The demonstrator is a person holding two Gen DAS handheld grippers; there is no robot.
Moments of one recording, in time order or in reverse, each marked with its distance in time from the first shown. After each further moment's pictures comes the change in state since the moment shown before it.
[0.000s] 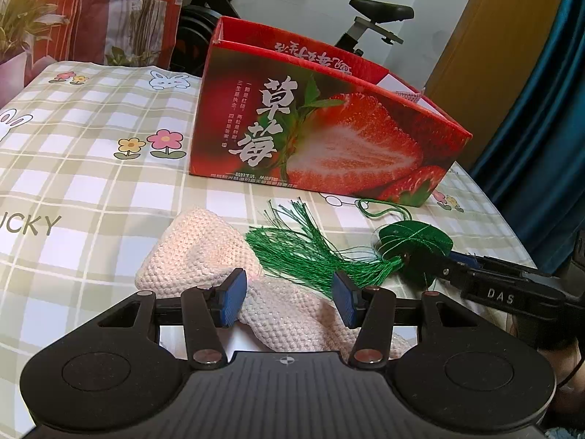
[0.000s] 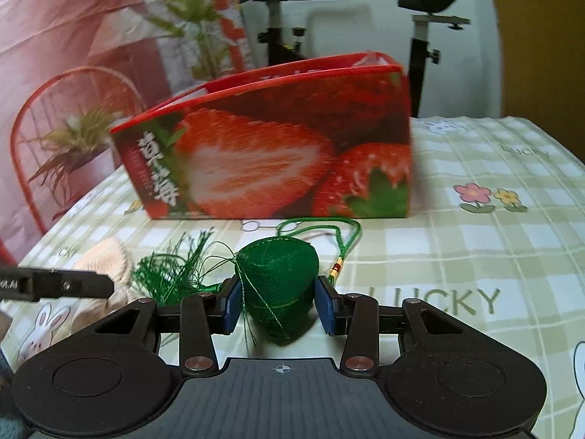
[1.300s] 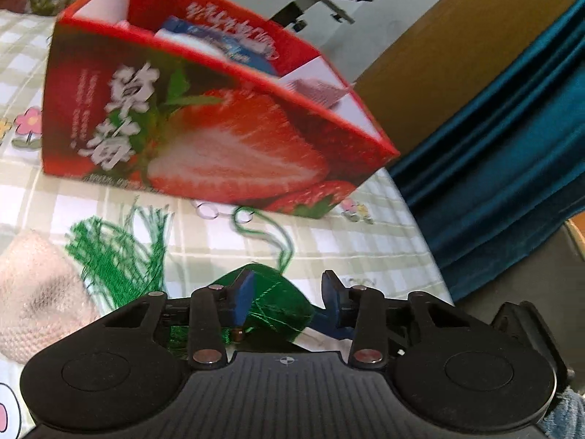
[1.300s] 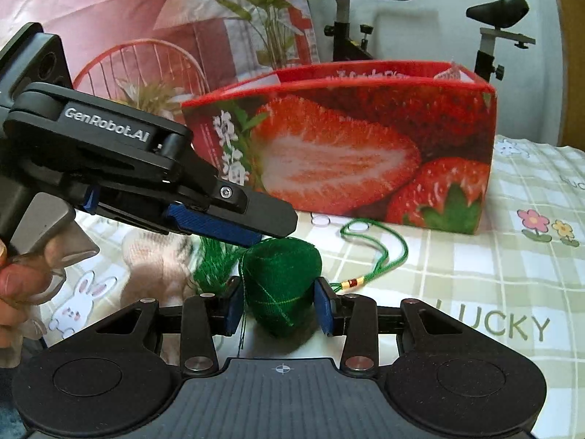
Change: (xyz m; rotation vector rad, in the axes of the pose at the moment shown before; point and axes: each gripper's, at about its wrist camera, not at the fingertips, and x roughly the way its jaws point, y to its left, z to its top) left arm 0.044 -0.044 0.046 -0.112 0.118 -0.323; right arm -0.002 0.031 0.005 -0.149 0.031 0.150
